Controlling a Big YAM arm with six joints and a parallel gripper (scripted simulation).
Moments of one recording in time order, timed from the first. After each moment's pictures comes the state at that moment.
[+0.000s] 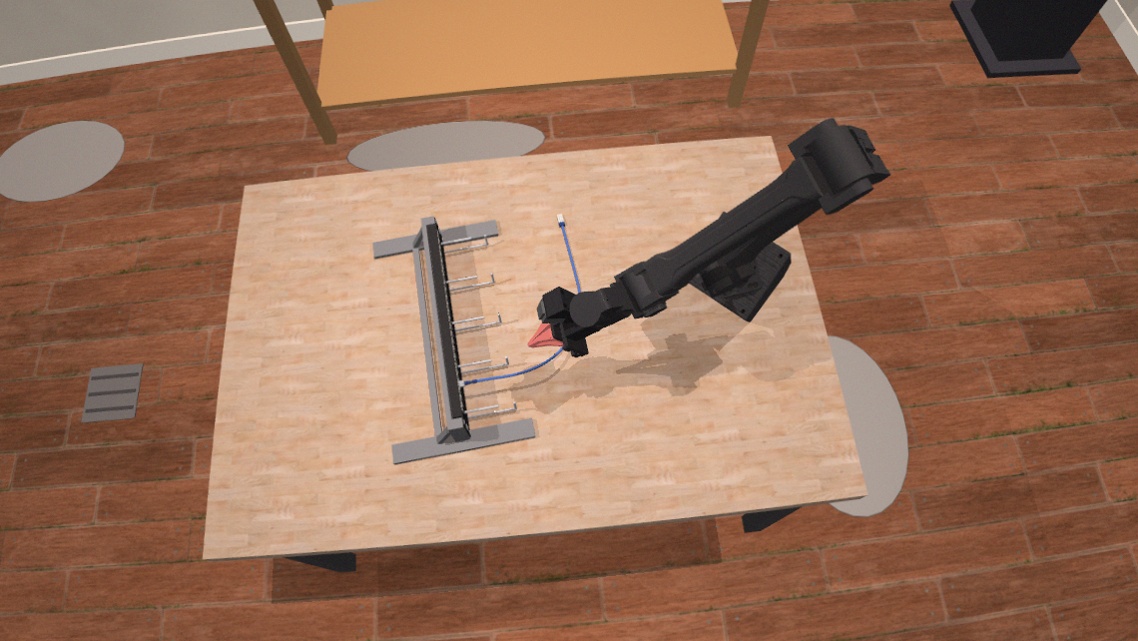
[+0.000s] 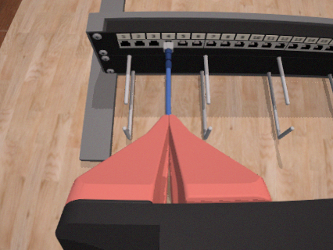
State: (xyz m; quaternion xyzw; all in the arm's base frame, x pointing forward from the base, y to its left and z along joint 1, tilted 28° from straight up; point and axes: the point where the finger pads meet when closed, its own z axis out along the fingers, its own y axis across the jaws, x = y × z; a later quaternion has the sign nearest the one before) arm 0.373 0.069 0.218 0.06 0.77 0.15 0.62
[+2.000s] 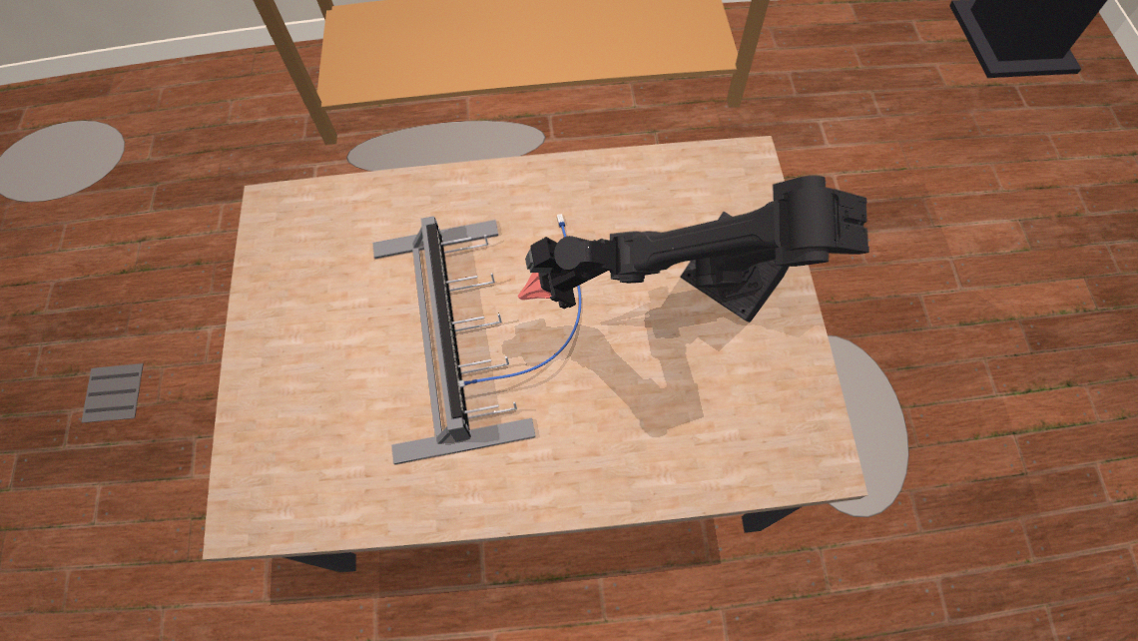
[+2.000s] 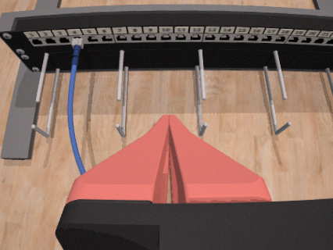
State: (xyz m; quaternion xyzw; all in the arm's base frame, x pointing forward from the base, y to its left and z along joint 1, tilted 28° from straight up) arm 0.385 -0.027 0.179 0.07 0.78 0.14 0.61
